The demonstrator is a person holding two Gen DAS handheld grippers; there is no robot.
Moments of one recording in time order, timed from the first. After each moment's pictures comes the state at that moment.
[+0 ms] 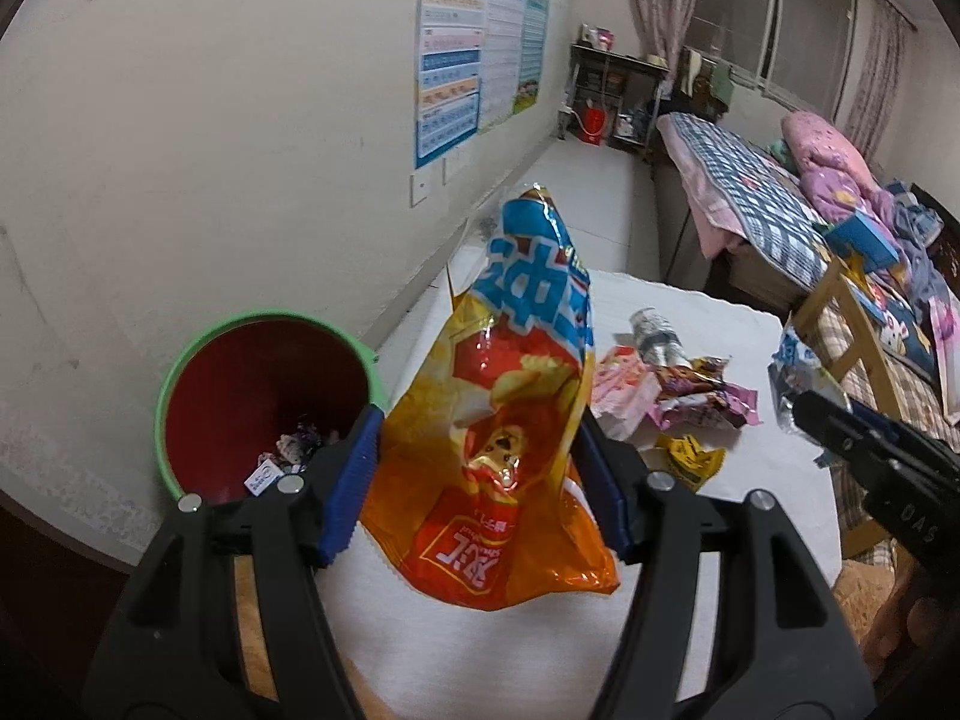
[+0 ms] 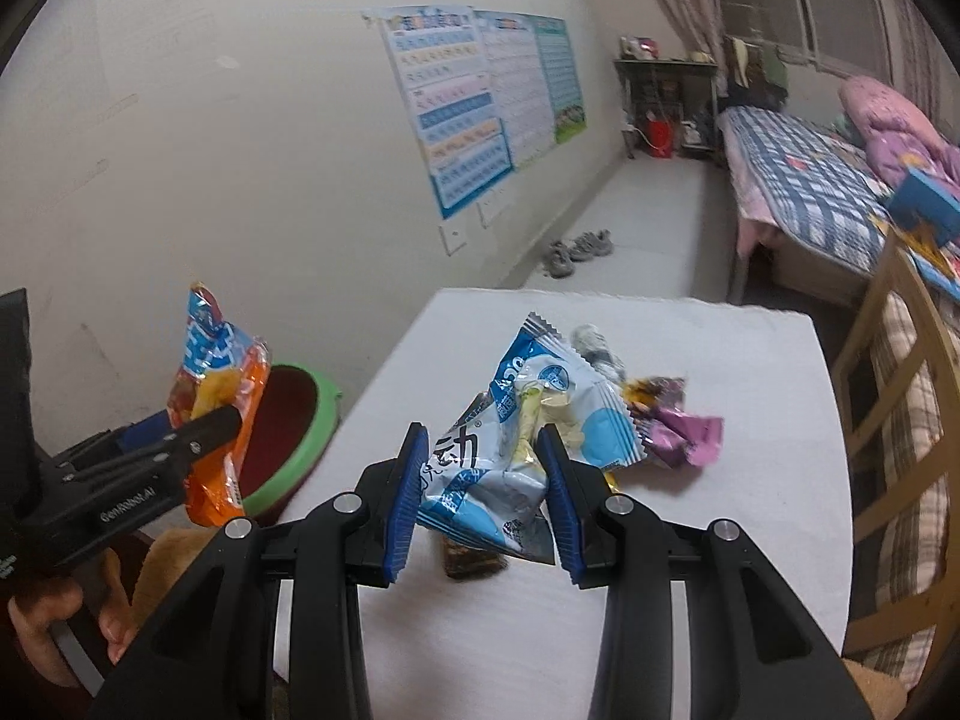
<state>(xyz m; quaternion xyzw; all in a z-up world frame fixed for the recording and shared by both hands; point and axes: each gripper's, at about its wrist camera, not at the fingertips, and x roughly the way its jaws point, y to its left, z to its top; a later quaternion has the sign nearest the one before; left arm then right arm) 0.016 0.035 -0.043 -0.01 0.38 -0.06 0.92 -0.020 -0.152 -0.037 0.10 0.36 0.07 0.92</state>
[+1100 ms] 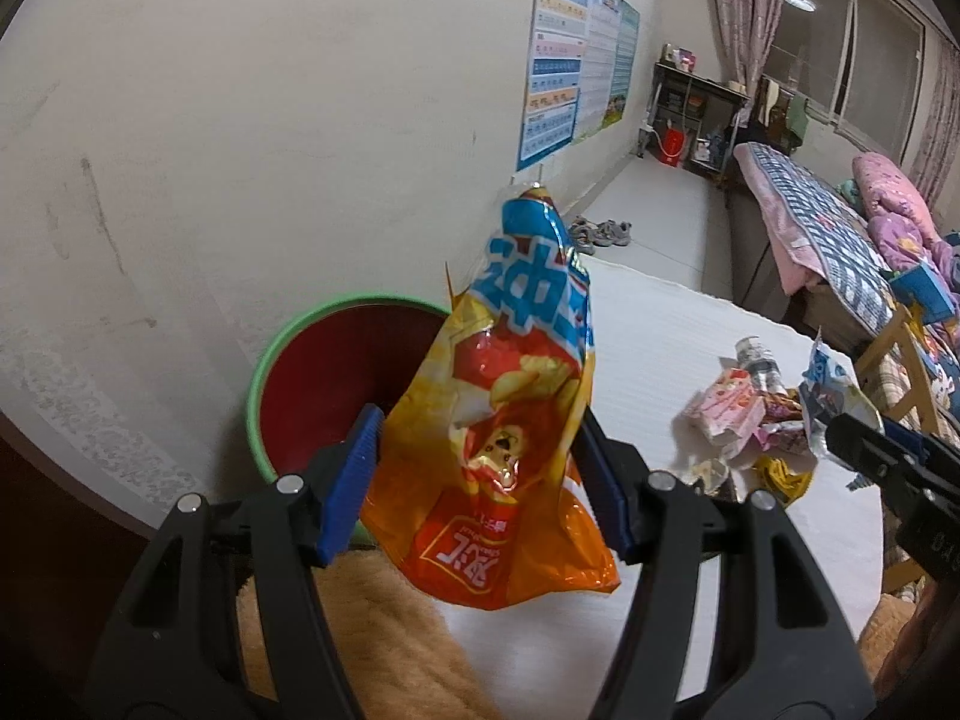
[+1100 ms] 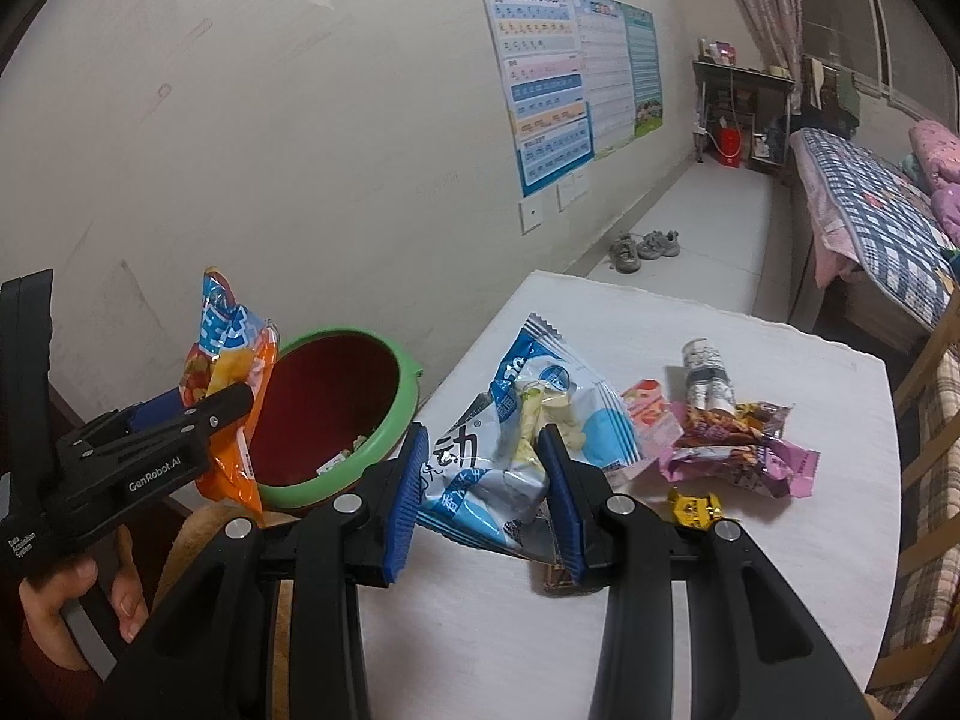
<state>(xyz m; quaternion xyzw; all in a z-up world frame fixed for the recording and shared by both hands) 0.016 0.115 -0.052 -0.04 0.38 0.02 0.92 0.006 -0.080 -0.043 0.05 0.38 0.14 0.91</state>
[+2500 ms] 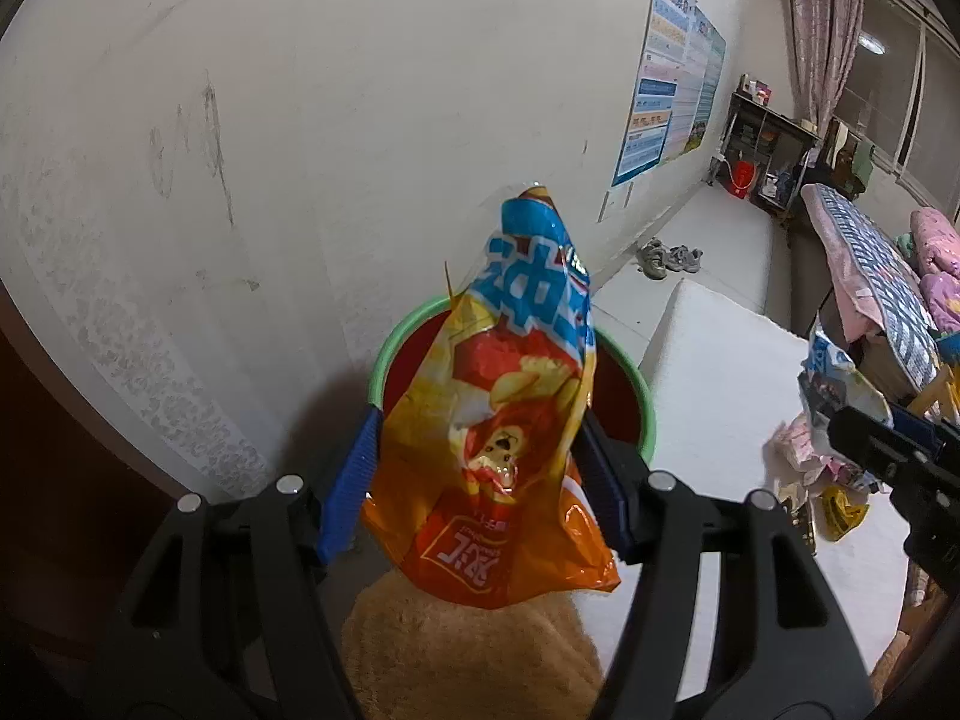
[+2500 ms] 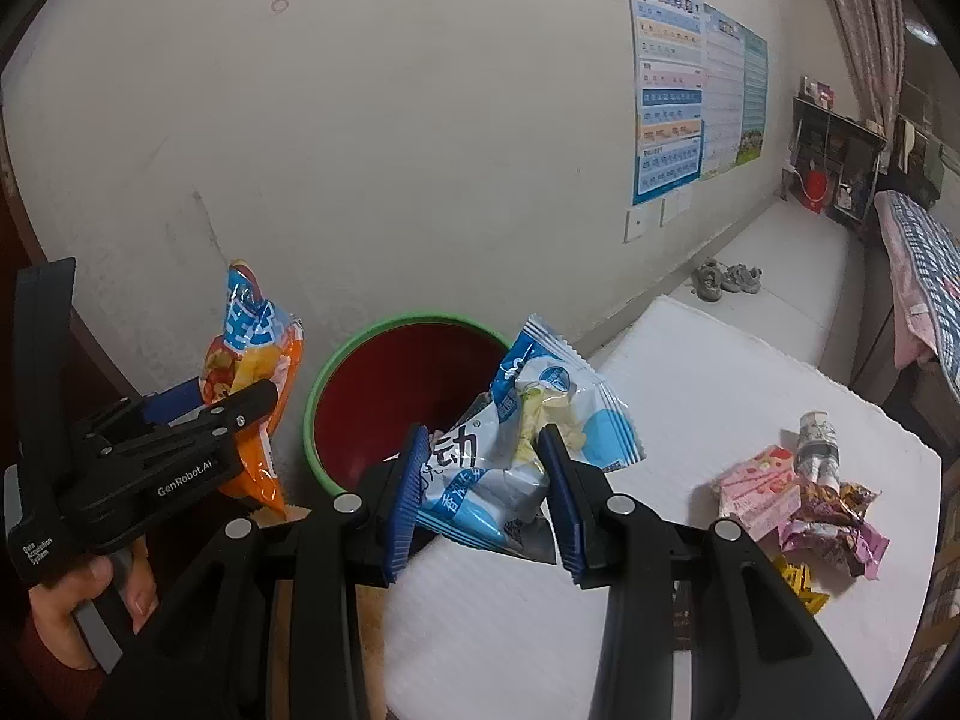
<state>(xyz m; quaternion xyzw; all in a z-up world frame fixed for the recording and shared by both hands) 0.004 0.204 -0.058 -0.08 0.38 0.10 0.92 0.030 0.026 -0.040 -0.02 0.39 0.22 0.89</state>
